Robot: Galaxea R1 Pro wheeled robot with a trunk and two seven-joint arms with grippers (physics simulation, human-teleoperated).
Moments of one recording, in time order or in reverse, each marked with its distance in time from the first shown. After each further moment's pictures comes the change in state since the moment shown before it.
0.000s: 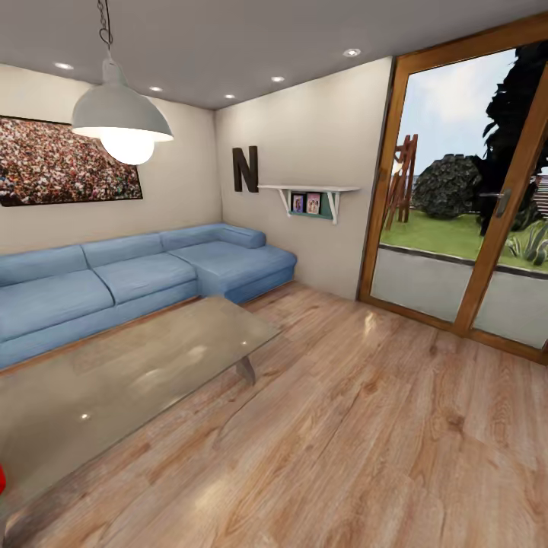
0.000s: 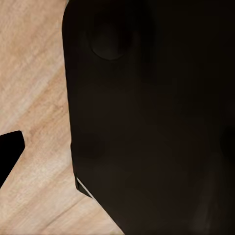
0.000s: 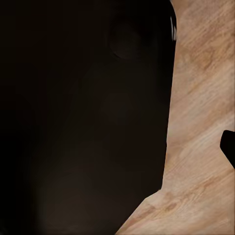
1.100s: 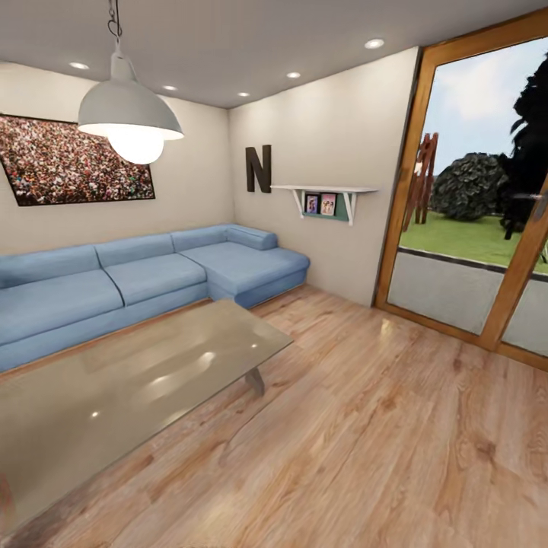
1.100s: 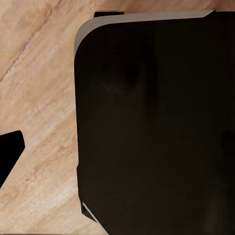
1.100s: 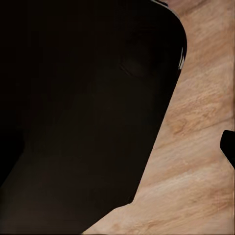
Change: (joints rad) left arm 0.001 0.010 0.007 -0.052 0.001 -0.018 -0.001; right arm -0.005 0.005 0.331 -0.003 -0.060 -0.017 -0.001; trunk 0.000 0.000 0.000
